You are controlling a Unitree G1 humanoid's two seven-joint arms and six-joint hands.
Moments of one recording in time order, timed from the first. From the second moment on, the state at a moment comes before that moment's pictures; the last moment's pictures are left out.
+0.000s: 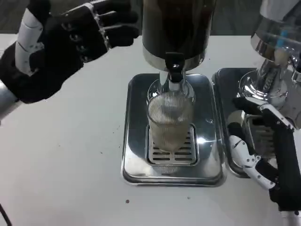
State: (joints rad) left arm -0.53 0.56 0.15 0.46 -0.67 -0.04 -1.07; right arm 0.26 -0.17 0.06 -0.02 -0.60 -0.49 -0.44
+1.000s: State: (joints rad) left arm -0.67 0.33 0.13 0.59 -0.48 -0.03 -1.08; right arm 0.25 -0.15 0.06 0.03 -0.58 -0.51 -0.49
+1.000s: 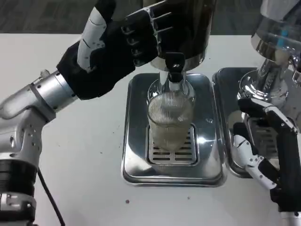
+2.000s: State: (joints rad) left arm -0.70 0.27 0.07 0.77 -0.31 -0.29 -1.08; right arm 0.25 -0.15 0.06 0.04 -0.56 -0.51 -0.49
